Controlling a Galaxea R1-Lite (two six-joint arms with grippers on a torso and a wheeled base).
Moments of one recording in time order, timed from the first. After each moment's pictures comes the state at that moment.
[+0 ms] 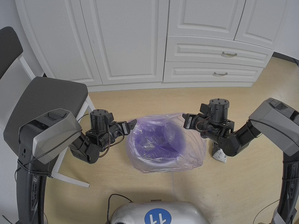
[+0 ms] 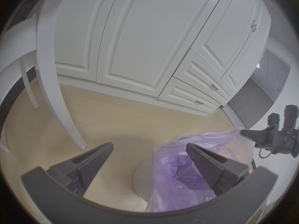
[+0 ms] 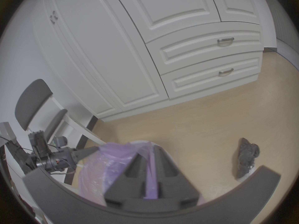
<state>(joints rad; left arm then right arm) -0.34 2.47 -1.20 -1.02 -0.05 -0.34 0.42 2.27 -1.13 -0.95 -0.02 0.32</state>
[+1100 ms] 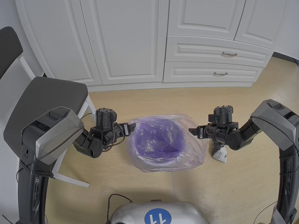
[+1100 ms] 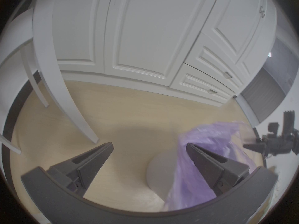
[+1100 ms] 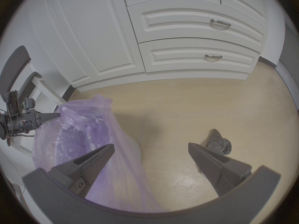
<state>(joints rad) -0.35 2.49 -1.32 -0.78 0.04 -0.31 0.27 2.36 -1.21 -0.67 -0.01 0.11</state>
